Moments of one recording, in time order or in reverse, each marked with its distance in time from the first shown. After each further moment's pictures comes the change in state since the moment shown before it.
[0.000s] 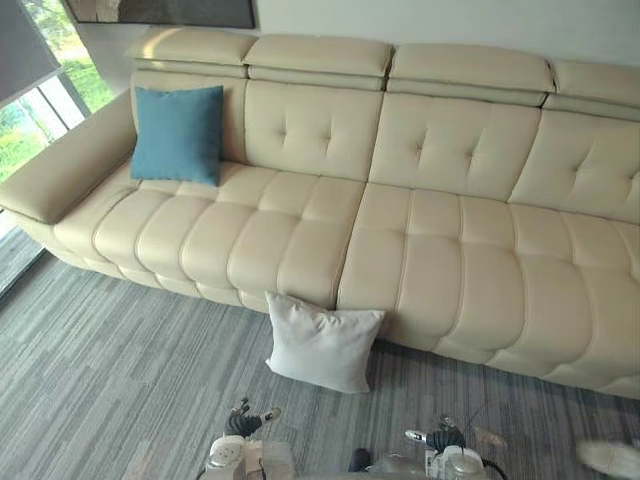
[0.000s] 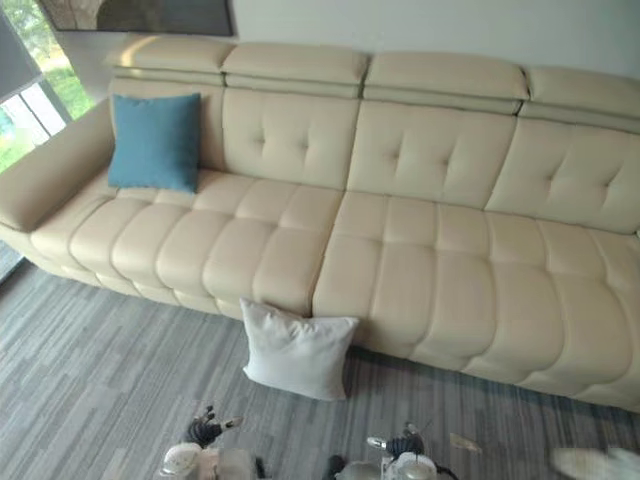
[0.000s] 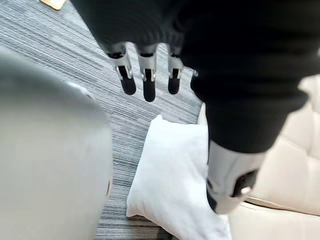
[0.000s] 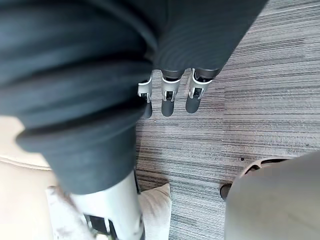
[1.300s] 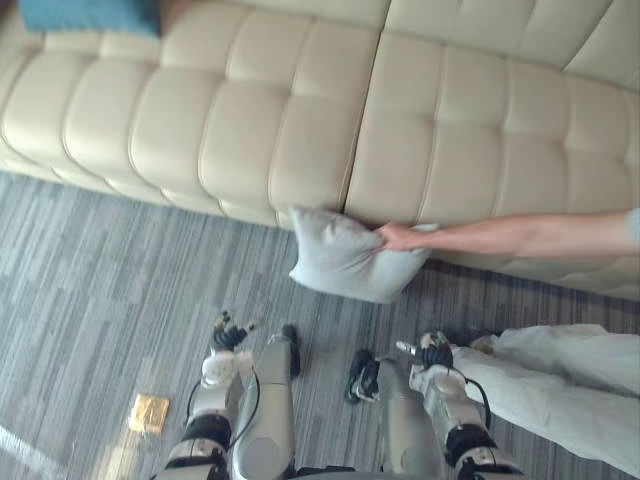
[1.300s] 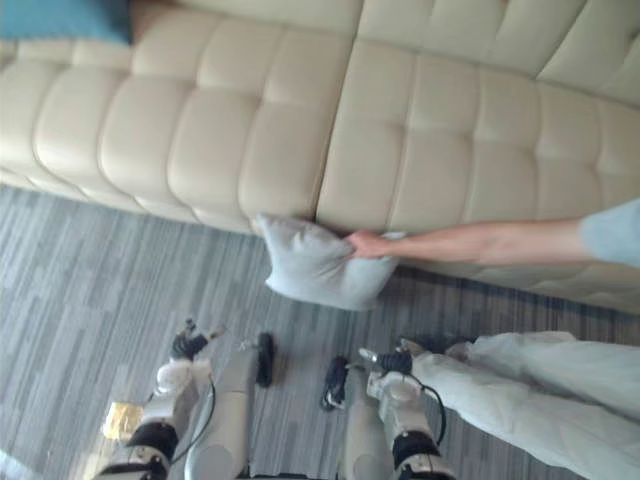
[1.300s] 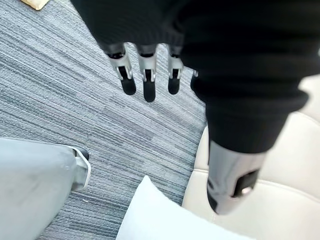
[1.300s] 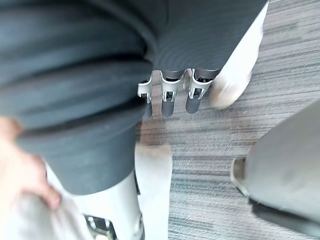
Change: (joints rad) left arm -0.357 0.076 0.058 -0.188 -0.195 -0.005 0.147; right arm -0.348 0.011 0.037 -0.176 0.172 -0.035 -0.141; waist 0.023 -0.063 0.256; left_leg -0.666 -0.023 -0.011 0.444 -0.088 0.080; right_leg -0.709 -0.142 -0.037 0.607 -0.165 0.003
